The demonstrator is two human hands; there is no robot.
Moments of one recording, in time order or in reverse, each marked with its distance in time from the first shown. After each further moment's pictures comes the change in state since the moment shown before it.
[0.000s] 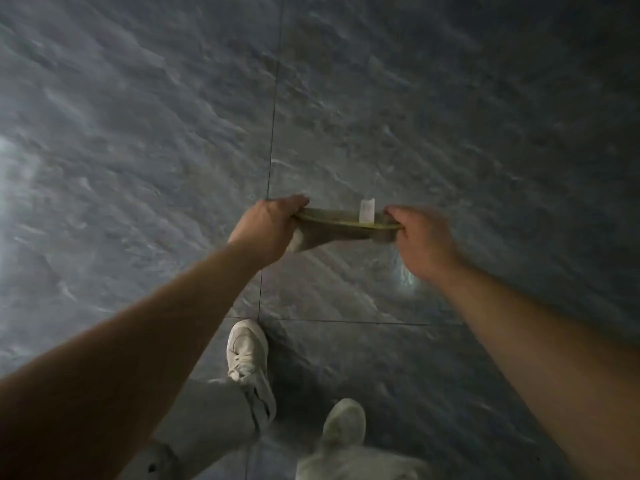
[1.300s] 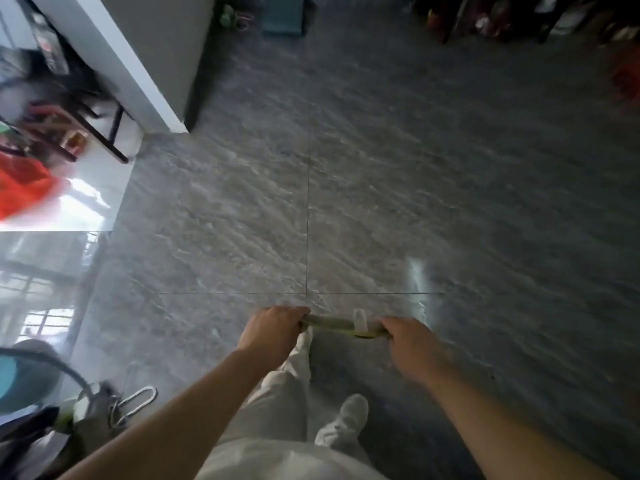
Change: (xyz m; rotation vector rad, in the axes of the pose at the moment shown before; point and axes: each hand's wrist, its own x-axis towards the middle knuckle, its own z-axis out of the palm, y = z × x) left_hand -0.531 0.211 -0.230 0.247 -0.109 -0.019; right_hand -0.525 -0.231 -0.197 -0.047 -0.221 0.039
